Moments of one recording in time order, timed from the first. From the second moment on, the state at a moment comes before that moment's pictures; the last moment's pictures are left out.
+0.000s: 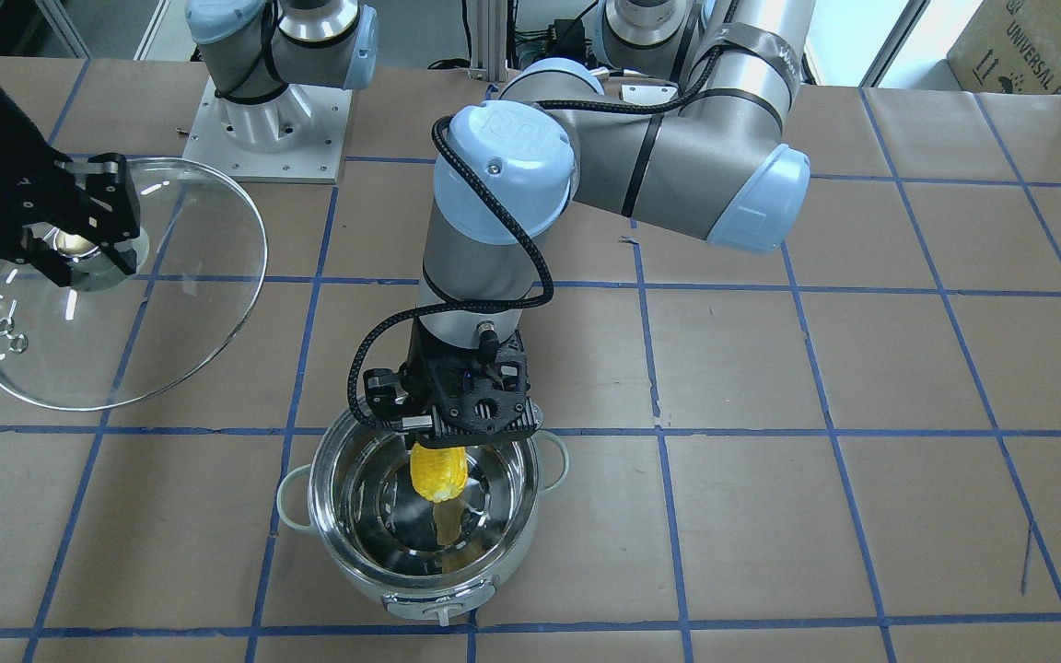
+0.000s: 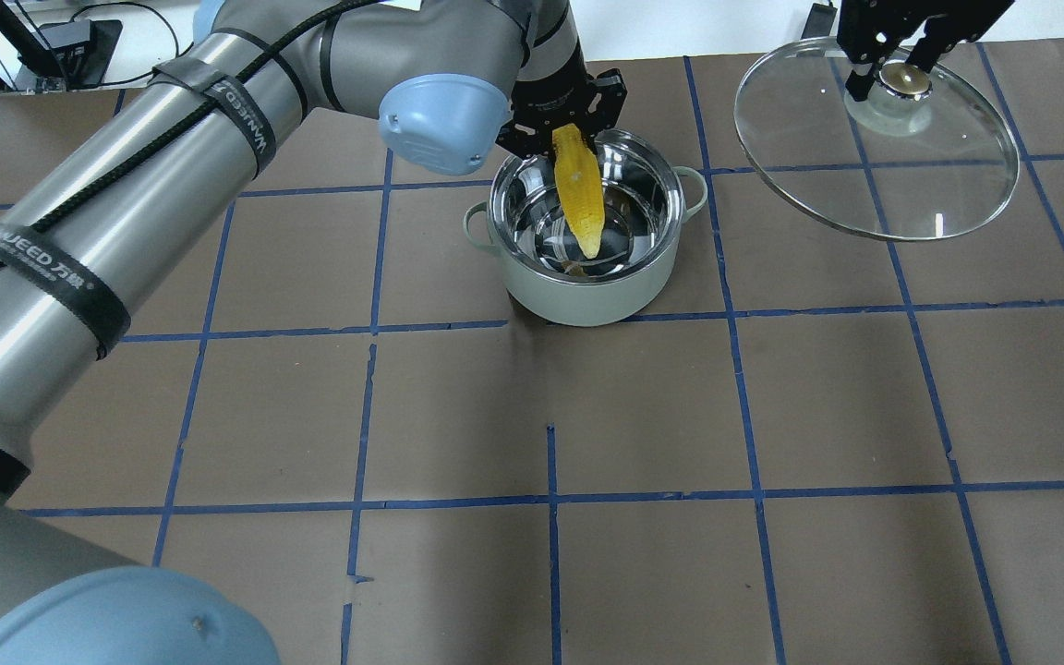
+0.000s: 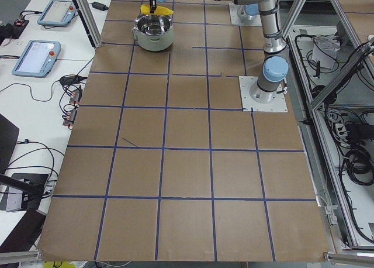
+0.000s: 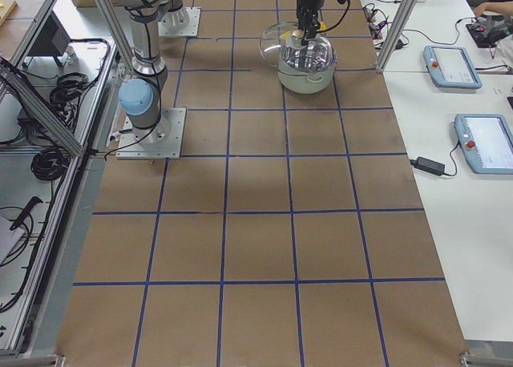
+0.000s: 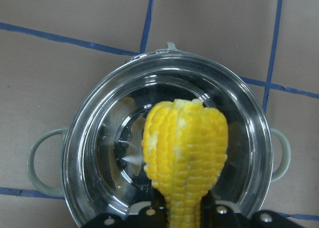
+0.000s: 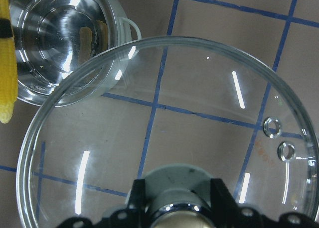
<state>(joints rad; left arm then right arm) -1.93 -2.08 -1.25 -1.16 1.45 -0.58 1.47 -1.39 1.19 -1.34 -1.53 -0.33</state>
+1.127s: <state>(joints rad) -1.72 -1.81 -1.60 -1.17 1.42 0.05 1.49 -1.57 1.49 -1.54 -1.54 -0.32</state>
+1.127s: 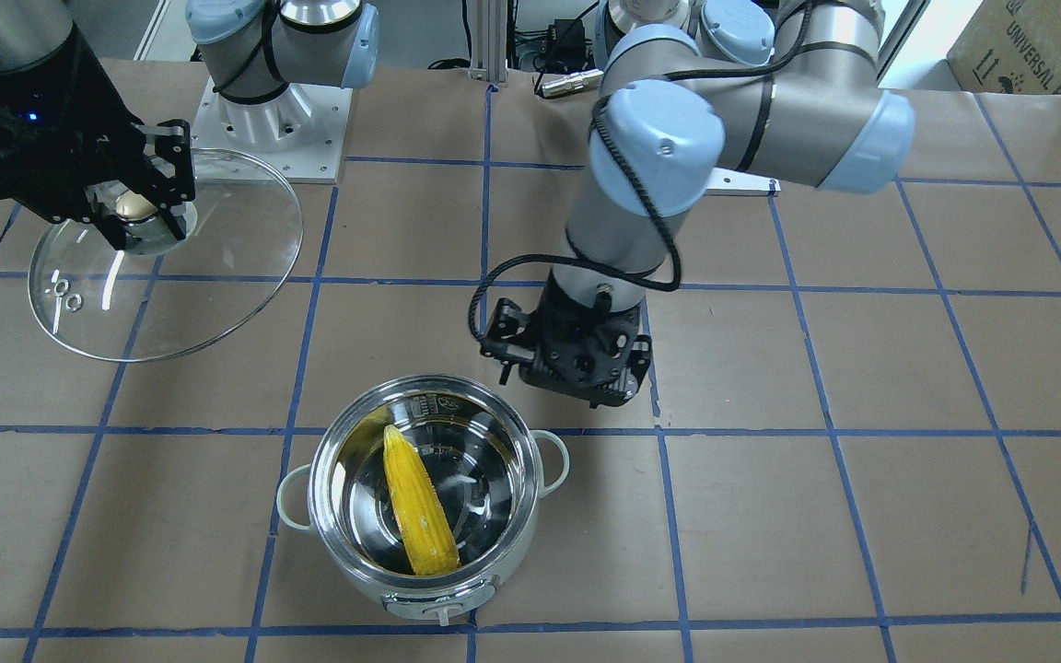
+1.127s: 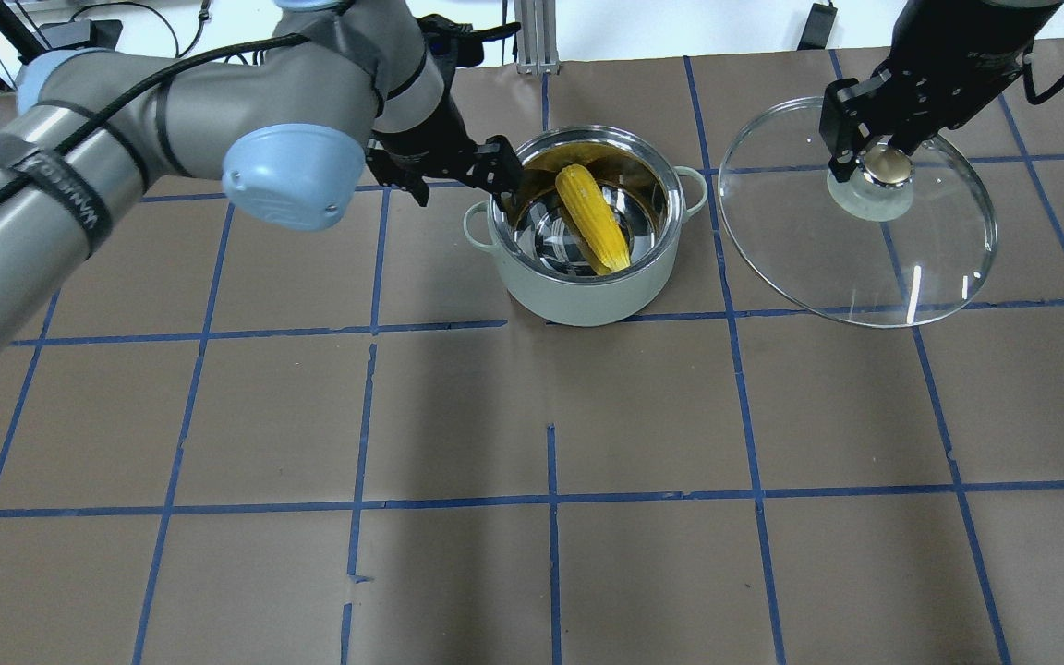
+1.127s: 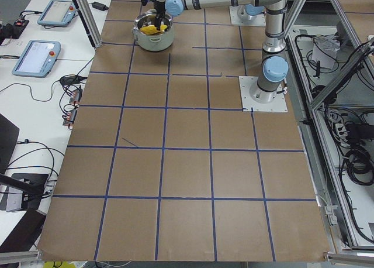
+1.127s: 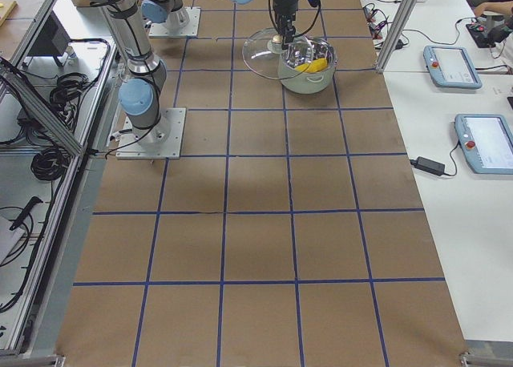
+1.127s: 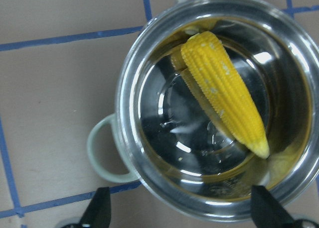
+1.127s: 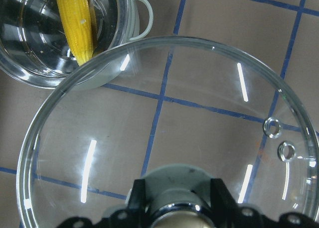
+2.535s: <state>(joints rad) -1.45 -1.69 -1.49 -1.64 1.43 0.11 1.65 -1.42 1.49 -1.69 -1.58 -0.08</state>
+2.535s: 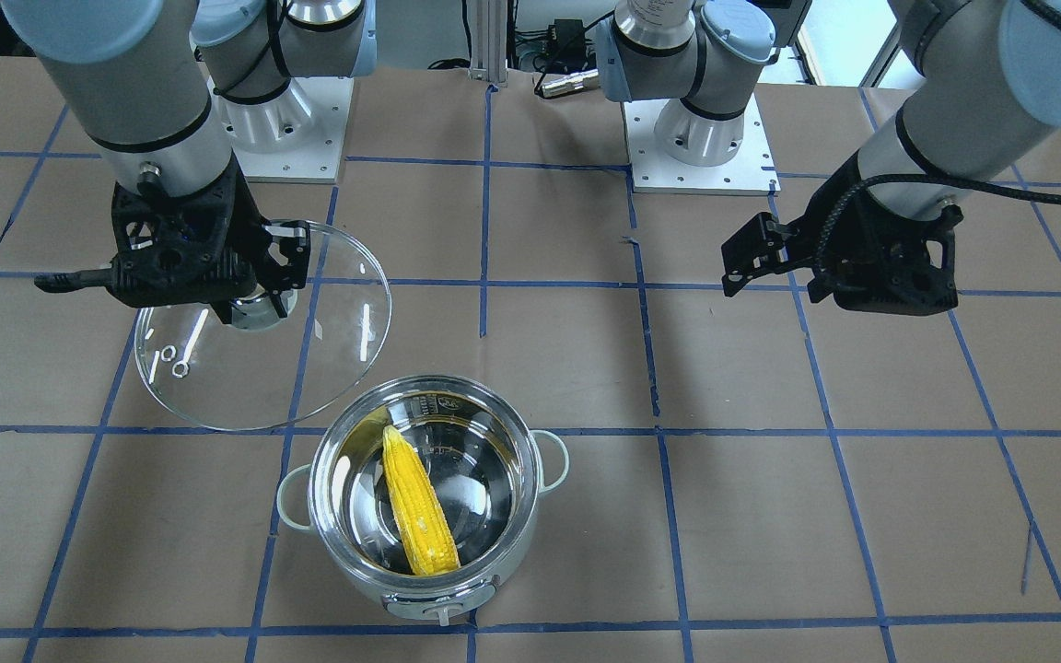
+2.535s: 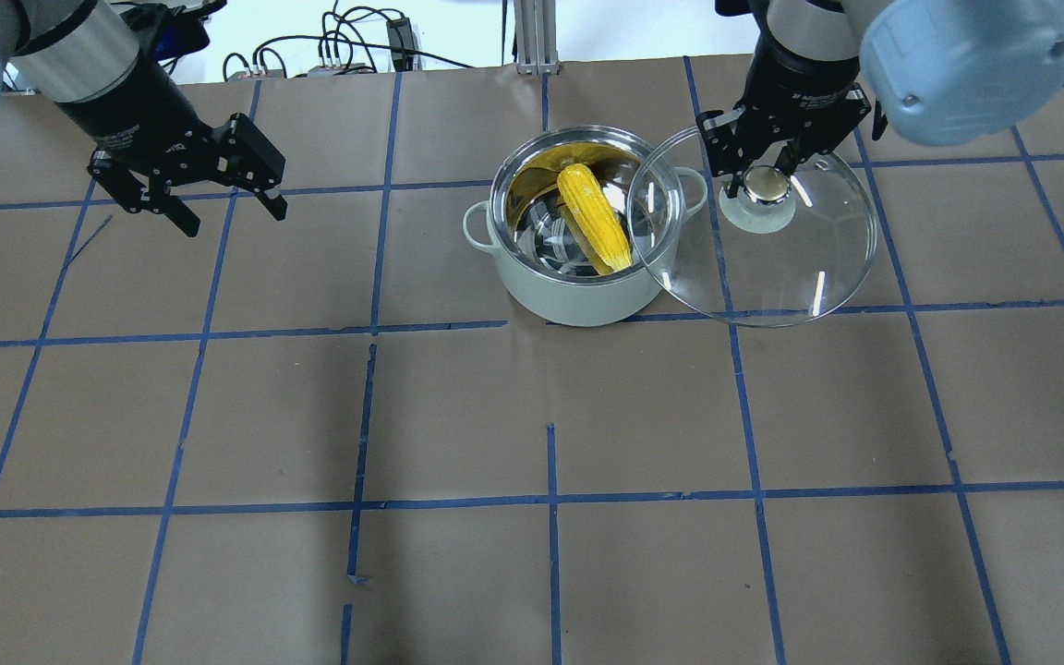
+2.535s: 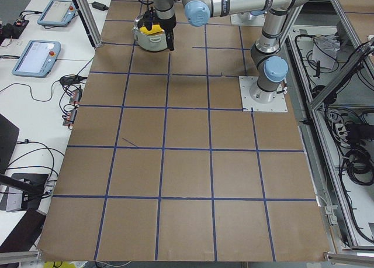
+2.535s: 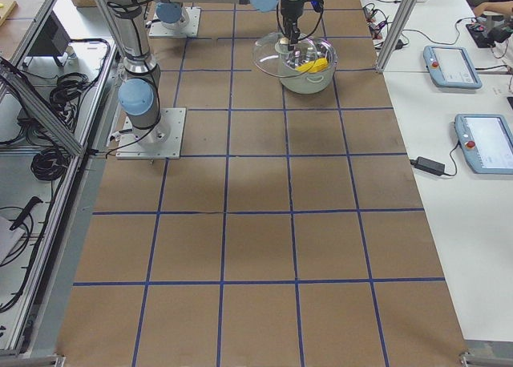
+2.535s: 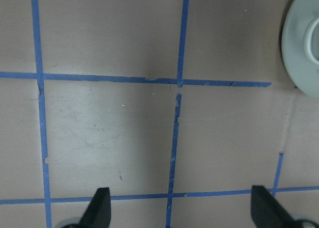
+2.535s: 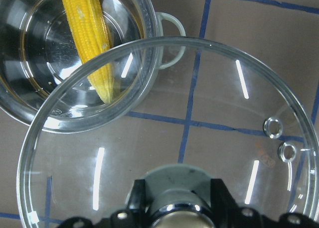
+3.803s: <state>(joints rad) -1.50 -1.70 -1.48 -1.64 1.58 -0.03 1.75 -1.19 1.31 -1.73 -1.54 0.03</state>
